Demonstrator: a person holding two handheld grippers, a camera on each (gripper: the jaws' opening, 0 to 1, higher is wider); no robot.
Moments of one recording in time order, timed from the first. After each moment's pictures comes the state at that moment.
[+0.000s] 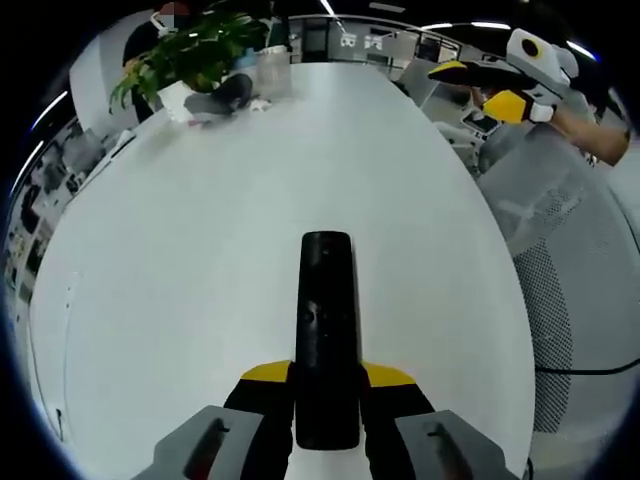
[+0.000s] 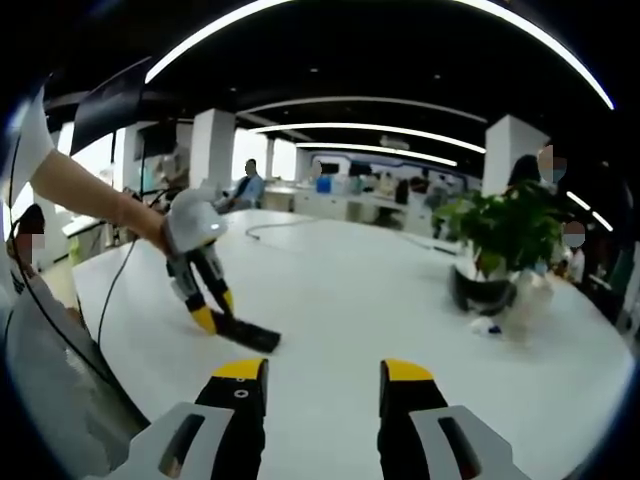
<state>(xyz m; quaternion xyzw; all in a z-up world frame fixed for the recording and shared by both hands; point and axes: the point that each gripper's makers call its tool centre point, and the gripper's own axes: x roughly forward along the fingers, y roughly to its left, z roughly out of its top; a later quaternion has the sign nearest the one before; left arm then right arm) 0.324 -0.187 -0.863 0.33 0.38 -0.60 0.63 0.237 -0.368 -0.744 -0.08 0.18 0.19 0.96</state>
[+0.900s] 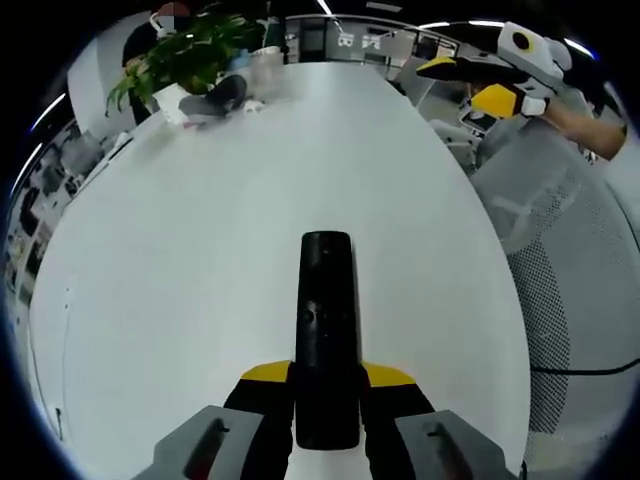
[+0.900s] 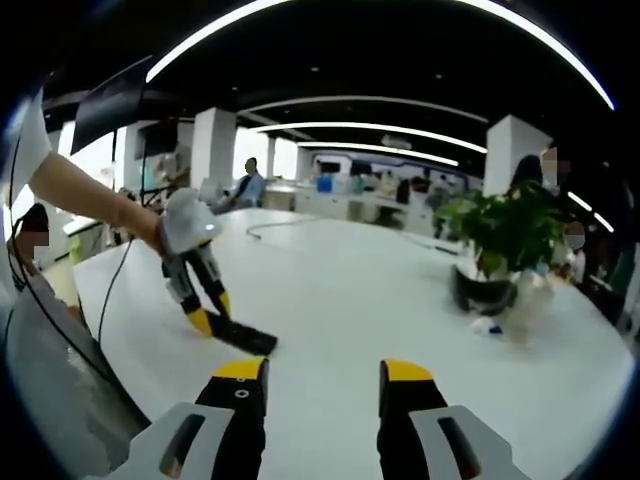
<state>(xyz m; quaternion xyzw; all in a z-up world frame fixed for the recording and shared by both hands) 0.314 -0.186 -0.863 0.33 0.38 -0.60 0.63 0.237 -0.366 -0.745 -0.08 0.18 0.19 0.96</state>
